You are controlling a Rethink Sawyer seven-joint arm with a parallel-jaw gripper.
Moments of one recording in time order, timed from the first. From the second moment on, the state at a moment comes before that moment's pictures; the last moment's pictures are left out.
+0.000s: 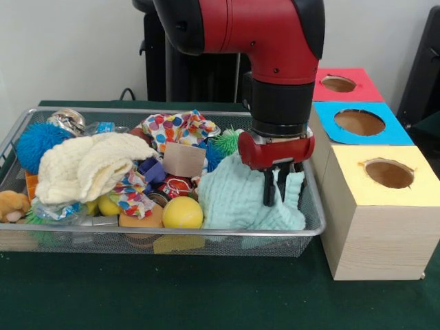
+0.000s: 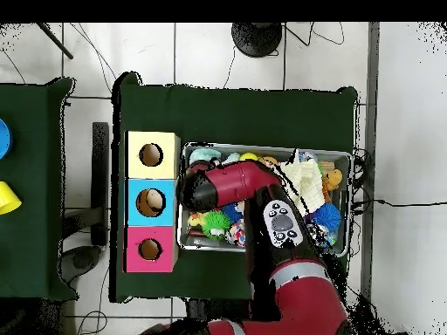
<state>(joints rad) -0.28 -0.51 0.23 1.53 -0.47 0.36 1.57</state>
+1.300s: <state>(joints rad) -0.36 -0.71 0.28 1.62 -0.32 0.51 1.57</state>
